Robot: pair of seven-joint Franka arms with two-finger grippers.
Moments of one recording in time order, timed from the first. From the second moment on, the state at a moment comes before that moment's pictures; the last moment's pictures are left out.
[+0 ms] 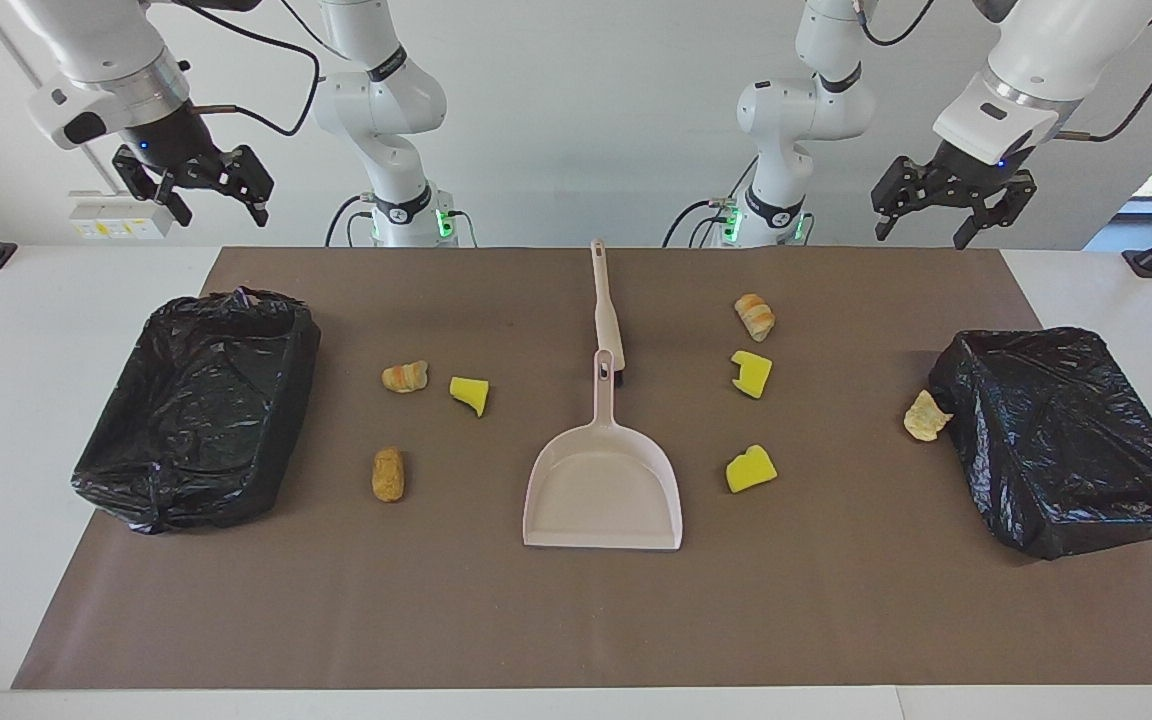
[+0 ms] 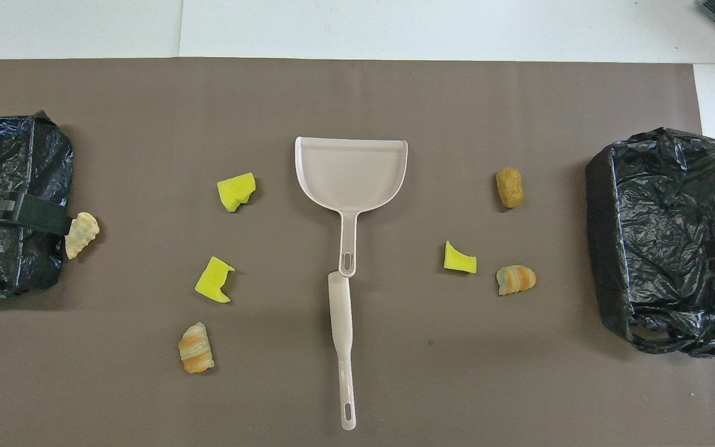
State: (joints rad) left arm -0.09 -0.01 -0.04 -1.46 -0.03 1.41 0.06; right arm 0.02 -0.10 -0.12 -1.59 -0.01 1.43 -0.08
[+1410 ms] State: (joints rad) left arm -0.10 -0.26 -0.72 -2.22 -0.20 1.96 -0.54; right arm 0.04 -0.12 -0.12 -1.66 -0.02 1.45 -0.08
